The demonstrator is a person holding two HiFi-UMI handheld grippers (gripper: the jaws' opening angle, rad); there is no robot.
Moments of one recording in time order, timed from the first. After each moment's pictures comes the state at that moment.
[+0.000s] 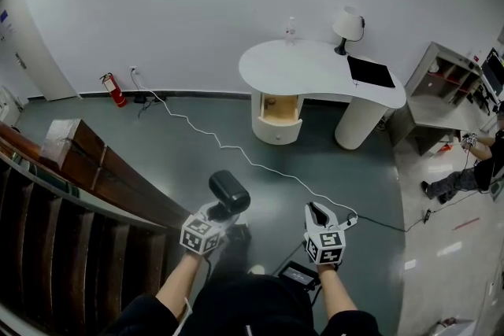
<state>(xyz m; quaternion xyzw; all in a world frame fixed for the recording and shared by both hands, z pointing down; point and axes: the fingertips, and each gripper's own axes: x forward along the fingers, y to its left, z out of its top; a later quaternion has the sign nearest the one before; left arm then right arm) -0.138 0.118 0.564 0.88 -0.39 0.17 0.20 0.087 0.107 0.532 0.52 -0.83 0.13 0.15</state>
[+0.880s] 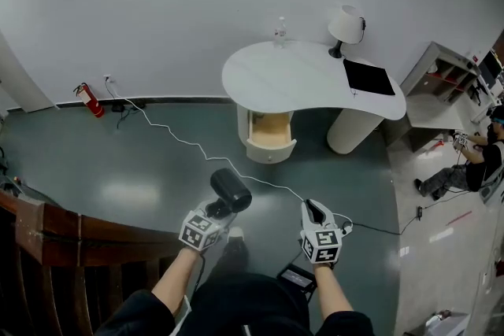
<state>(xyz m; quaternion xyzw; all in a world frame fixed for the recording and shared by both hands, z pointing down) -0.142 -0.081 0.587 0.89 -0.34 0.22 0.21 0.076 -0.077 0.534 0.56 -0.80 0.15 0.16</state>
